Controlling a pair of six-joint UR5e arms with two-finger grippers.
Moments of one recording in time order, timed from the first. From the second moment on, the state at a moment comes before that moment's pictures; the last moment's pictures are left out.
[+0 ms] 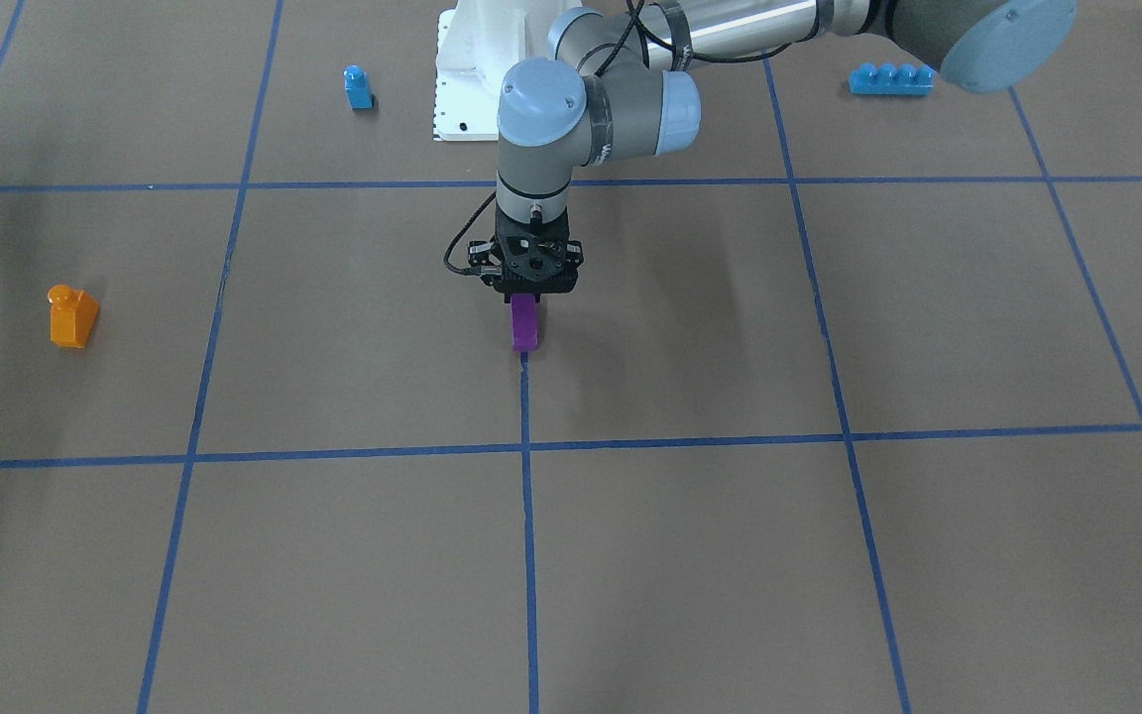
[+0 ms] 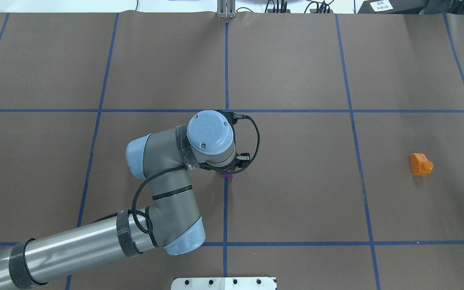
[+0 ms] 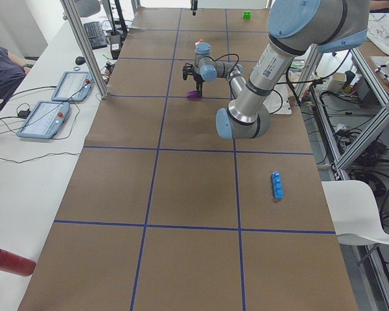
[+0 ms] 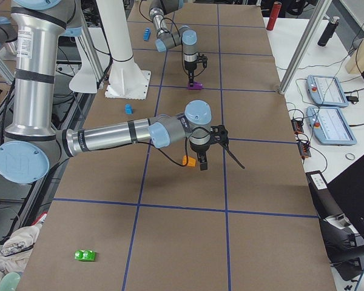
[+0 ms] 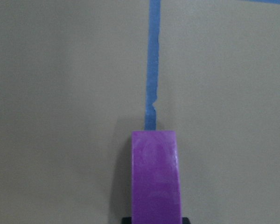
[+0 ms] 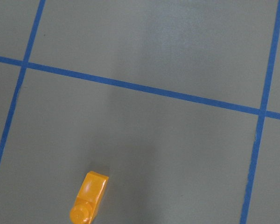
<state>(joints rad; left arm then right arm) -0.42 -2.41 -1.45 -1.72 -1.80 -1.34 1.33 -1.71 1.91 -1.38 2.34 0.24</state>
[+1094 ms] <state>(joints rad) -0.42 -2.41 -1.45 -1.72 -1.80 -1.34 1.33 -1.71 1.91 -1.38 2.34 0.25</state>
